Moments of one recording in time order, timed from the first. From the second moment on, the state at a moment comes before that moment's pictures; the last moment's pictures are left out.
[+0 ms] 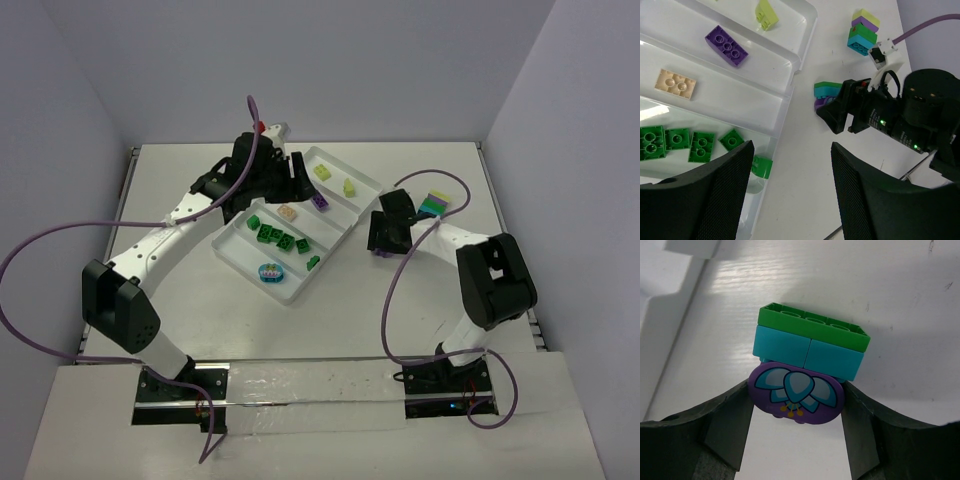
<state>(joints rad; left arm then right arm) -0.59 1.59 1.49 -0.46 0.13 -0.52 0.33 1.66 0.93 -0.29 0.13 0.43</state>
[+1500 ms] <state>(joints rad) -0.64 2.02 1.55 -0.15 0.77 -0.84 0.37 1.14 0.77 -0.24 -0.34 0.28</state>
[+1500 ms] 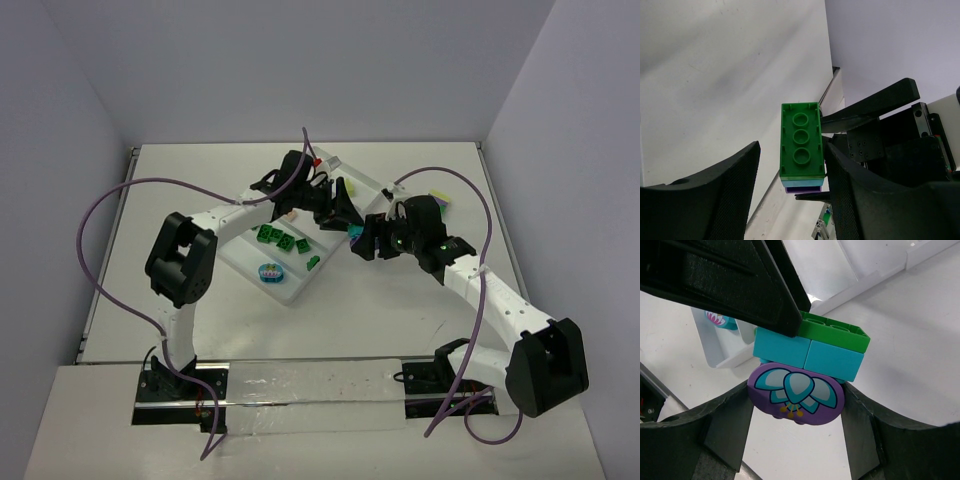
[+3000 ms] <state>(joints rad) -0.44 1.76 1.30 -0.01 0.61 -0.98 0.39 1.21 0.78 -0.23 -0.22 0.28</state>
